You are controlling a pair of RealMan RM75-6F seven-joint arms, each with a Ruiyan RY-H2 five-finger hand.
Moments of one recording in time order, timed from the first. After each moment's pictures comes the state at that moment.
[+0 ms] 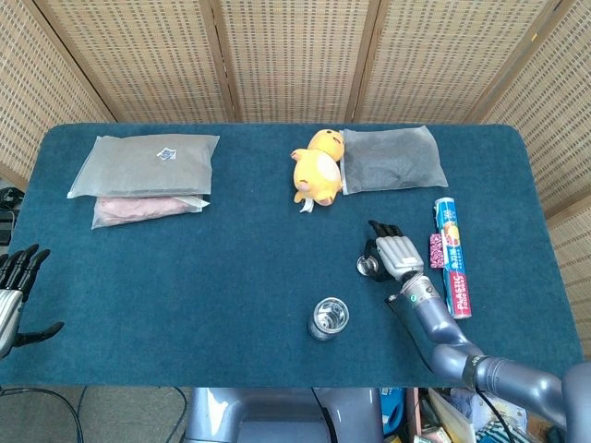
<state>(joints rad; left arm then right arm) -0.11 -0.93 -0.03 -1.83 1.46 1.41 0.11 0.75 -1.55 0.21 -1.30 -0.88 0.75 -0.28</state>
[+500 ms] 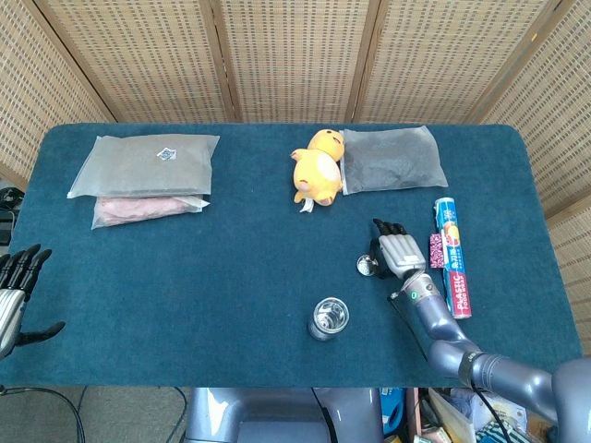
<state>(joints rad) -0.12 -0.93 -0.03 -1.83 1.45 1.40 0.12 0.77 -1.58 0.19 -1.24 -0.85 0.75 -0.29</state>
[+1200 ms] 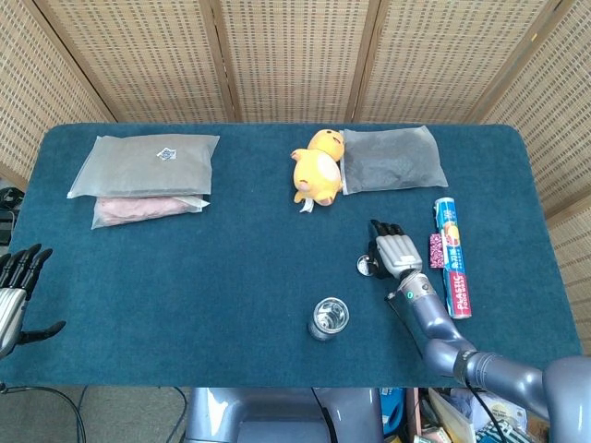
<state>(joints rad) -0.12 -0.94 -0.03 -1.83 1.44 1.39 0.13 0.79 -1.60 0.18 -1.21 -0.83 0.75 -0.31</state>
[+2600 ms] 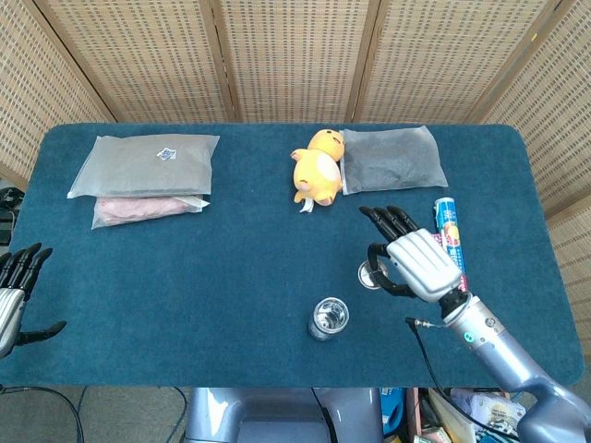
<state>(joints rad) -0.12 -0.93 -0.03 -1.84 1.47 1.41 0.09 0.61 -0.87 0.23 -2.10 -1.33 0.97 -0.14</state>
